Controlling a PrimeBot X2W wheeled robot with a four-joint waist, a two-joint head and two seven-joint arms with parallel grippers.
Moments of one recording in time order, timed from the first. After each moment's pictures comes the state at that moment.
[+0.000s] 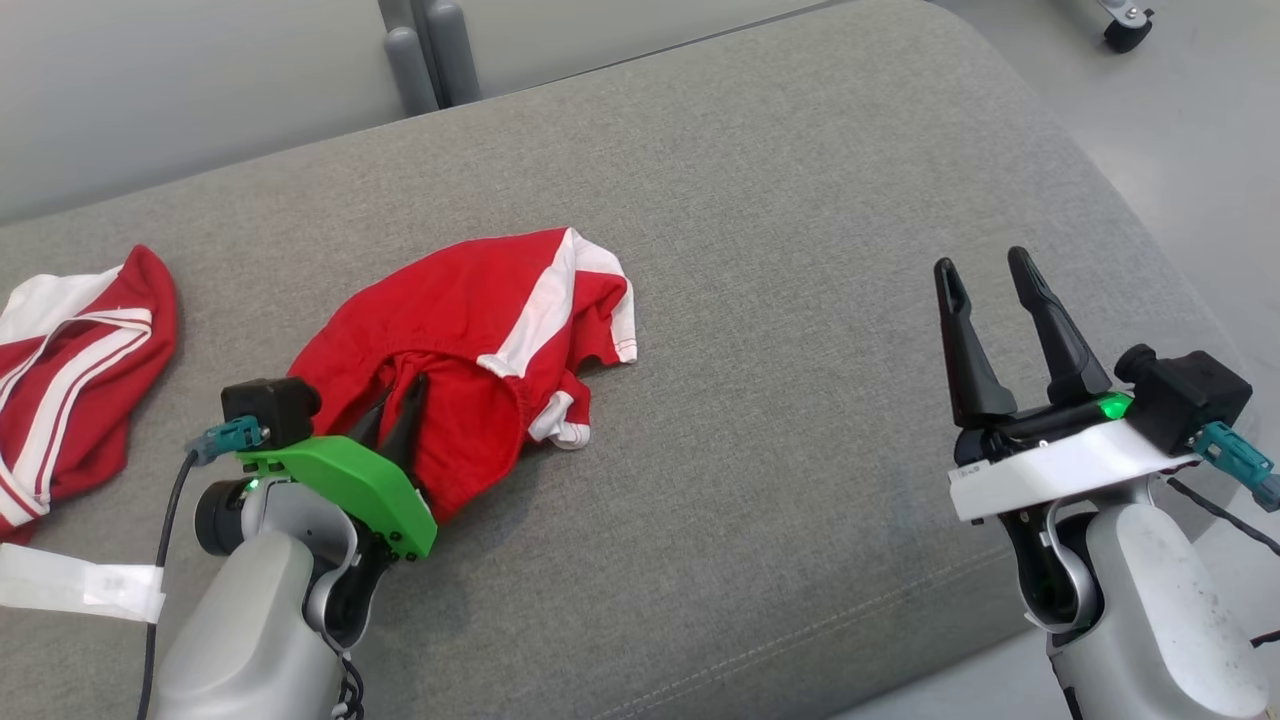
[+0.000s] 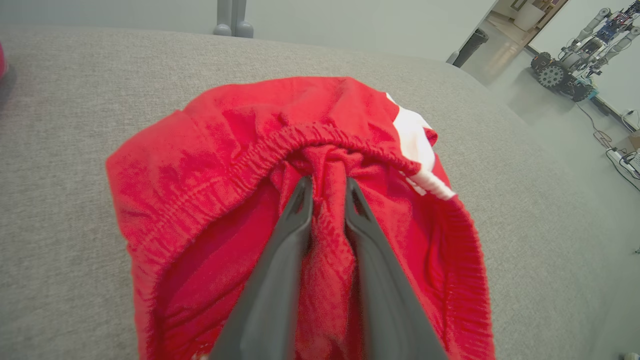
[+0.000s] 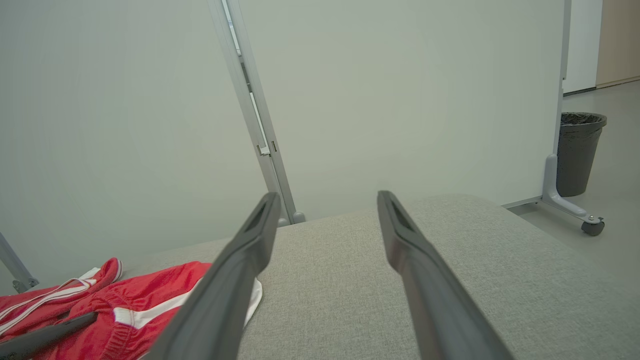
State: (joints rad) left arm -0.45 0.11 -0.39 0.63 -0.70 -0.13 -0.09; right arm -0.17 -0.07 0.16 0.08 0.31 0.12 -0.25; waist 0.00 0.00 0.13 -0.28
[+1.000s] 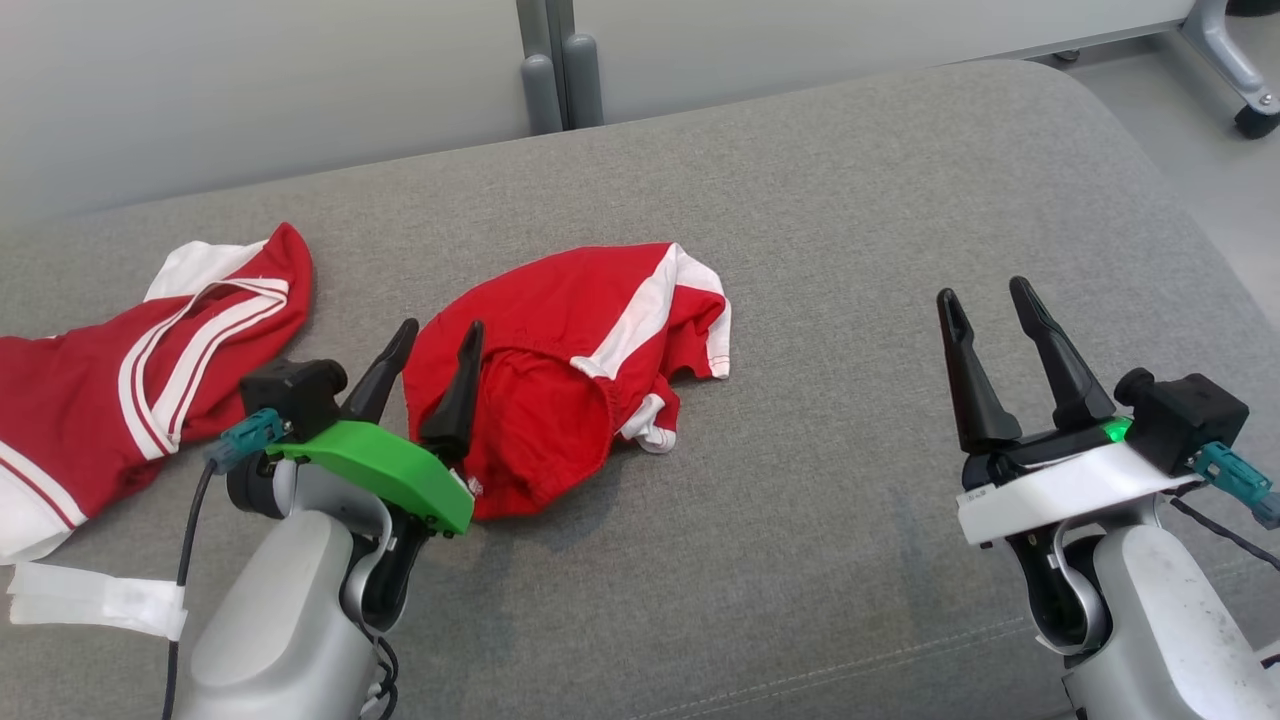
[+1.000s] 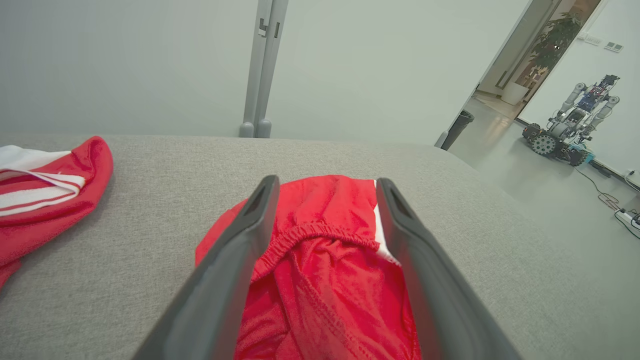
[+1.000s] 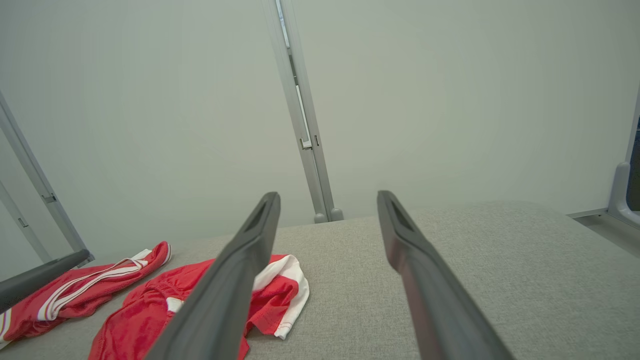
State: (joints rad) left arm -0.45 0.08 -0.42 0.55 -0.66 -0.13 -0.23; right arm -0.13 -0.09 0.16 0.09 0.31 0.12 -0.25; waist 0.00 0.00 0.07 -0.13
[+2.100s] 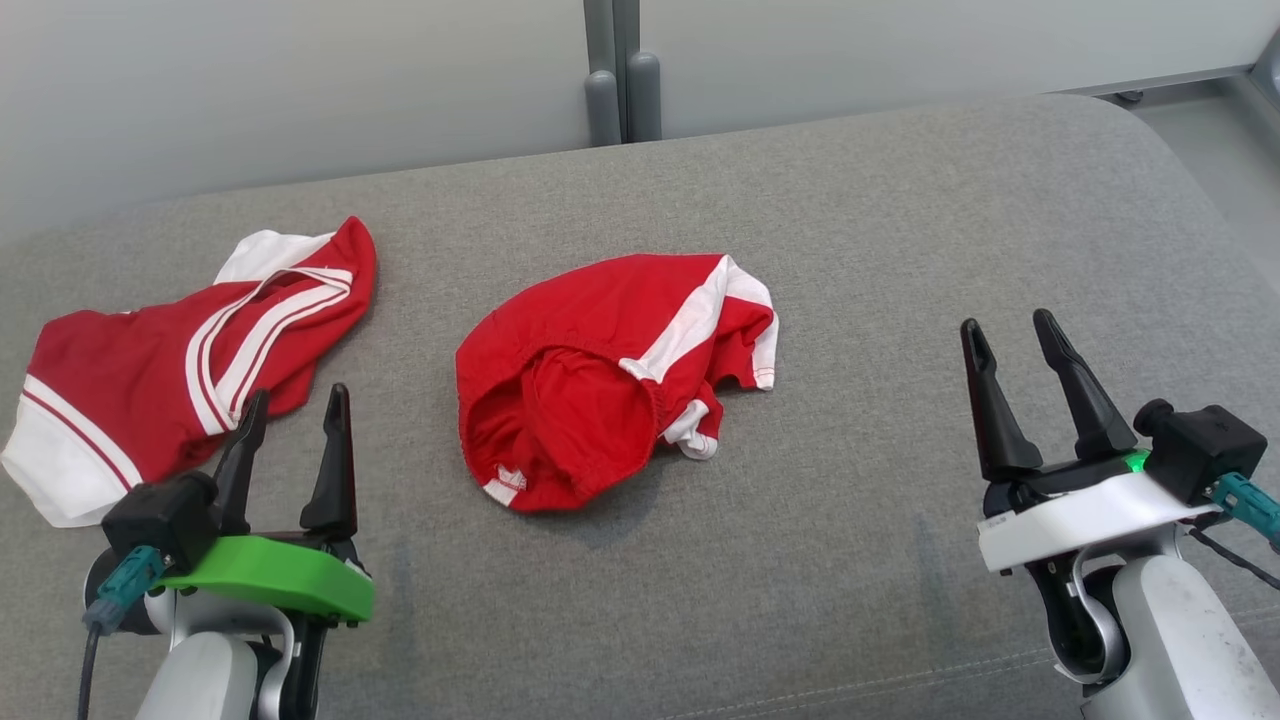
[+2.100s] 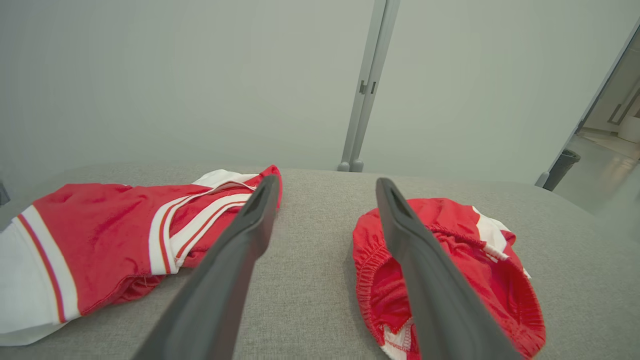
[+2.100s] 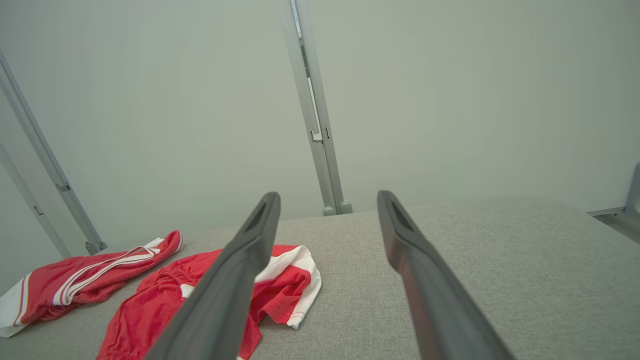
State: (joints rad) left arm -0.14 0.14 -0.18 0.21 -0.47 -0.02 -0.25; right arm -0.07 -0.10 0.13 0.08 0.30 0.12 -0.25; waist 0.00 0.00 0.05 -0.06
